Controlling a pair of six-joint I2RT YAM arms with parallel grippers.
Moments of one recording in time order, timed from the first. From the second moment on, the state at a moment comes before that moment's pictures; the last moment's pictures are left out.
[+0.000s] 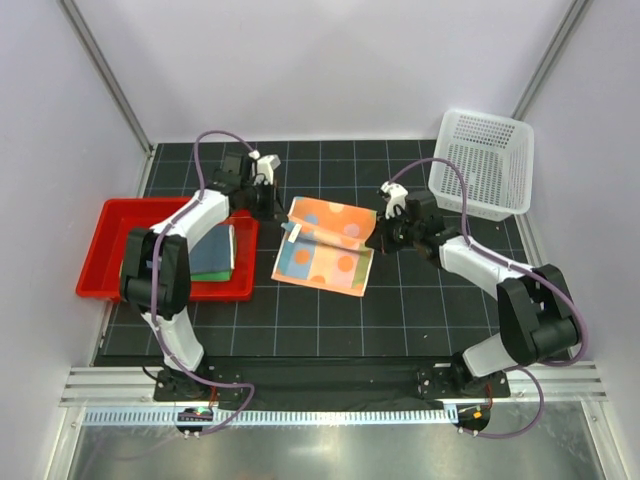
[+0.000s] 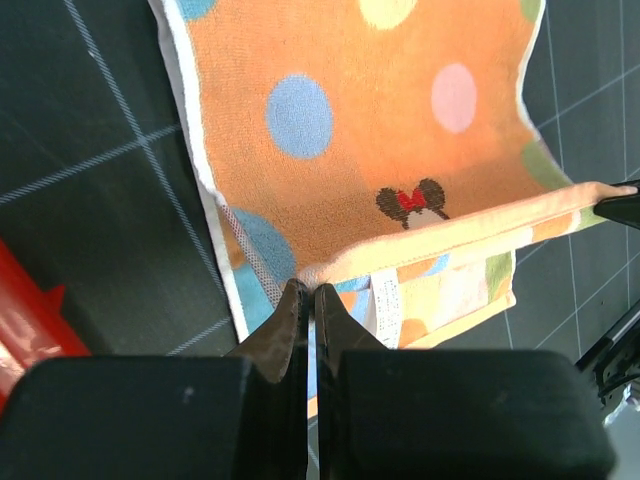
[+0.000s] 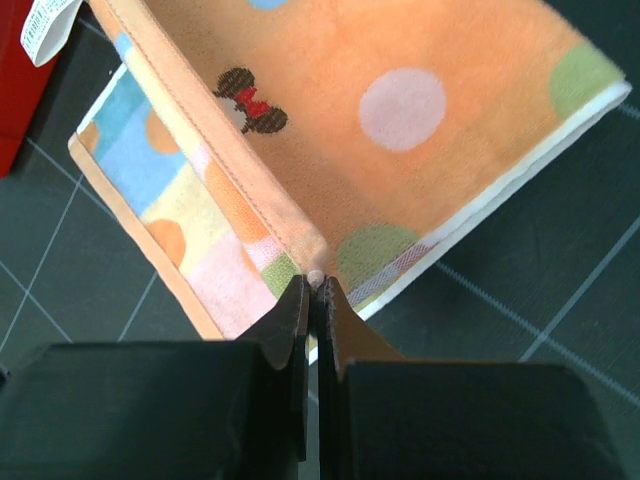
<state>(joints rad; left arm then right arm) -0.25 1.81 1.33 -0.40 0.49 -0.18 0.34 1.48 0.82 -0.01 -0.40 0.12</state>
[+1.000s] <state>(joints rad) -0.29 1.70 1.26 -0.49 0.40 -0.15 0.47 1.31 0.70 -0.06 -0.30 0.23</state>
